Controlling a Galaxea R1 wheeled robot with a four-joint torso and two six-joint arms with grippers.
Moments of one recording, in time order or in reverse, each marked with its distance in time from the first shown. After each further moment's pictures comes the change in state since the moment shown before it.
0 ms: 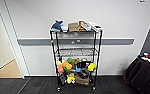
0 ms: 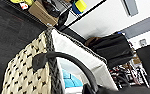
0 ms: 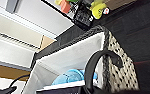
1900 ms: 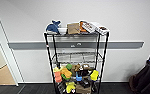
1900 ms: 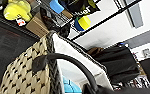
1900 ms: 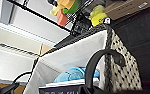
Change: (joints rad) left arm 0.064 -0.001 0.011 0.045 -0.074 0.001; right arm -0.100 -0.017 0.046 -0.018 0.081 -0.008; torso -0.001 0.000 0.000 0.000
